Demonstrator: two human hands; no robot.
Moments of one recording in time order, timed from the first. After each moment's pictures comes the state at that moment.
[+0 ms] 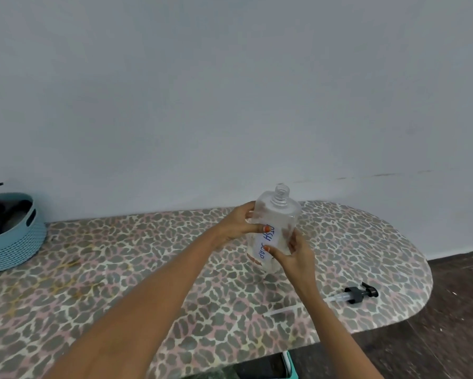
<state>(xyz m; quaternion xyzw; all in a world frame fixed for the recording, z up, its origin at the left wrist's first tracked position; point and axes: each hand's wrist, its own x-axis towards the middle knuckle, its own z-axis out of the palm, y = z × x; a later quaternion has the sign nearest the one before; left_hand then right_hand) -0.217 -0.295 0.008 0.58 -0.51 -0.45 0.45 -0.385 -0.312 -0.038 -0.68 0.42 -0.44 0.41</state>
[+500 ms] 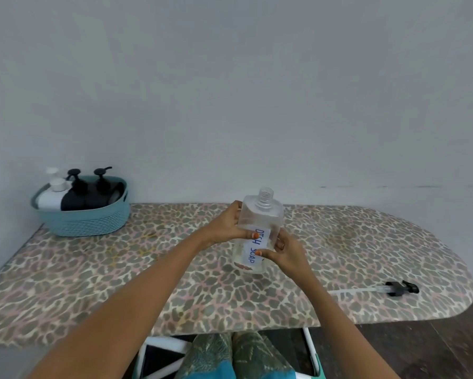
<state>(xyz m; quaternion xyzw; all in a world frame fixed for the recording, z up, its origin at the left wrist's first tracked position) -0.147 -0.142 0.031 0.64 -0.51 -0.37 0.44 -0.317 -0.214 -0.010 -0.75 0.29 -0.29 0.52</state>
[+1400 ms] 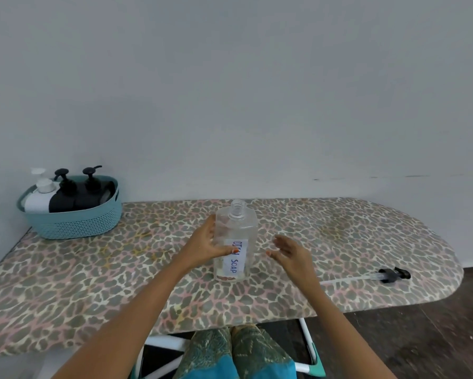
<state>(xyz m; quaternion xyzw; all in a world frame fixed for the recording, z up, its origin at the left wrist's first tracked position) -0.144 -0.100 -0.007 0.67 -0.49 -0.29 0.48 -0.343 -0.210 -0.033 -0.75 0.39 -0.29 0.45</state>
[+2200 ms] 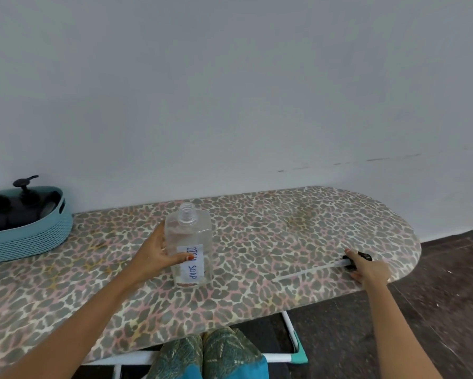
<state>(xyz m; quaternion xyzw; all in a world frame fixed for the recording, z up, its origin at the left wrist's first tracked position) -0.137 -0.100 -0.018 0.66 -0.48 -0.29 0.49 -0.519 -0.320 -0.060 -0.36 0.72 -0.38 0.46</state>
